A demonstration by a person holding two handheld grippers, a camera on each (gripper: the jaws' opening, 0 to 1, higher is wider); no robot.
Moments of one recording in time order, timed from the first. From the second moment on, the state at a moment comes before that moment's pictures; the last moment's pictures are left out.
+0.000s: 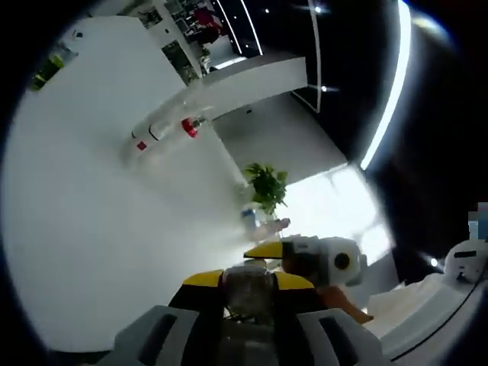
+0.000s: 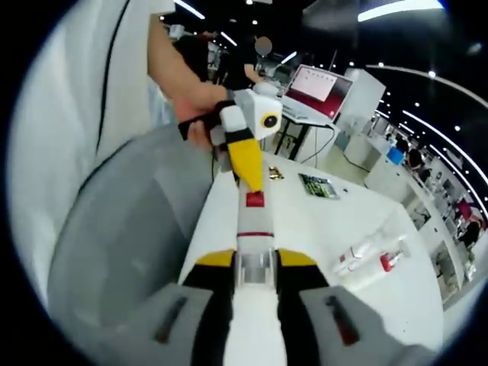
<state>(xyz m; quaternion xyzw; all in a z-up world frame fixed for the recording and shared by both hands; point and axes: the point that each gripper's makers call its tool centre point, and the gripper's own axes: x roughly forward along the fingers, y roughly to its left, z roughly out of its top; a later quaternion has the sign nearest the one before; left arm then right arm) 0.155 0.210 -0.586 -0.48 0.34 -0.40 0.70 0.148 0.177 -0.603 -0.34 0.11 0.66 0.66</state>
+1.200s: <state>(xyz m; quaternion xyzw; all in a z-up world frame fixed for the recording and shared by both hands) 0.180 0.240 -0.555 -0.60 0.20 -0.37 0.68 0.192 0.200 -0.549 0.46 0.31 0.49 0.67</state>
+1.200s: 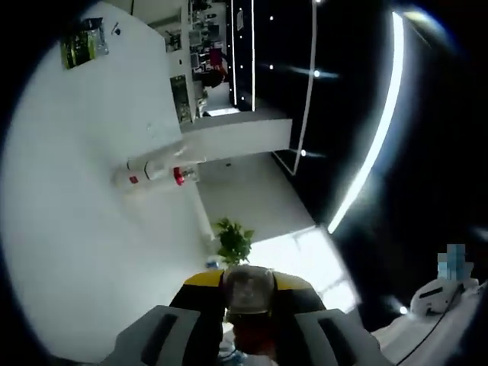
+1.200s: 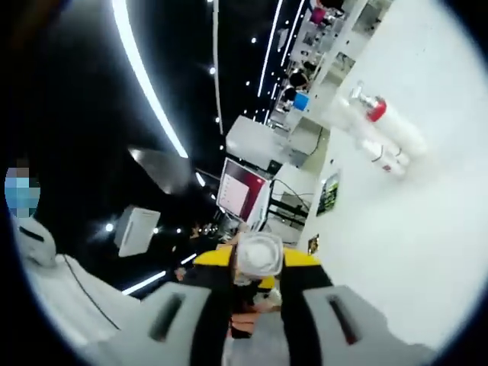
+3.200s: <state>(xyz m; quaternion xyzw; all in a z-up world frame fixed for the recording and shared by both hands) 0.191 0.189 -0.566 -0.18 0.17 -0.41 0.88 0.211 0.206 -0.532 0.18 0.30 0.46 0.81</state>
